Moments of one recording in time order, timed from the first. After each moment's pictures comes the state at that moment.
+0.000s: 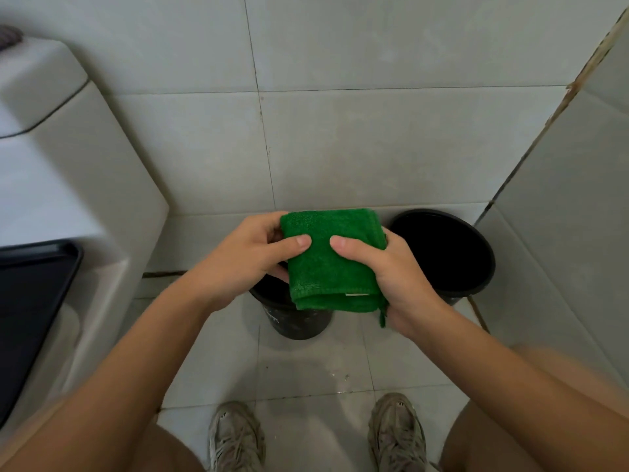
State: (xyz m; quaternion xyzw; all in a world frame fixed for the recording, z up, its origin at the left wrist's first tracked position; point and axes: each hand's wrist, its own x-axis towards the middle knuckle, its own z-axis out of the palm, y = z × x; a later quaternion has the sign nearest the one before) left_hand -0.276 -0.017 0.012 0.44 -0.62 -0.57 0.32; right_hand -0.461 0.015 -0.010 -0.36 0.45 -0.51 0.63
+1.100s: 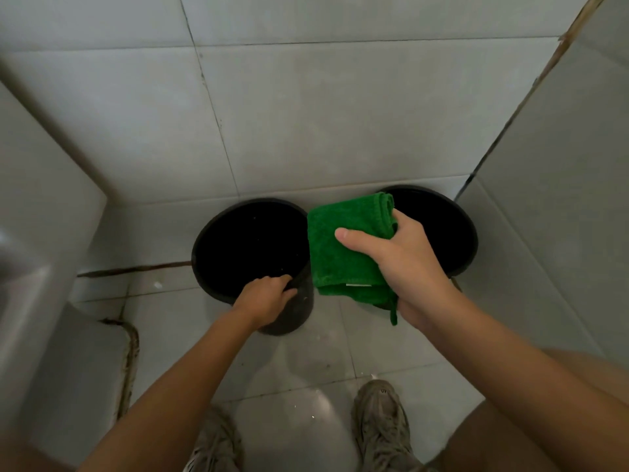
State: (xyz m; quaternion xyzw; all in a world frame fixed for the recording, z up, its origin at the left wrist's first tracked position) left_hand -0.319 -0.092 -0.216 0.55 -0.81 -0.22 -0.05; right_hand -0.504 -0.007 -0.032 -0.36 0.56 -0.52 0.53
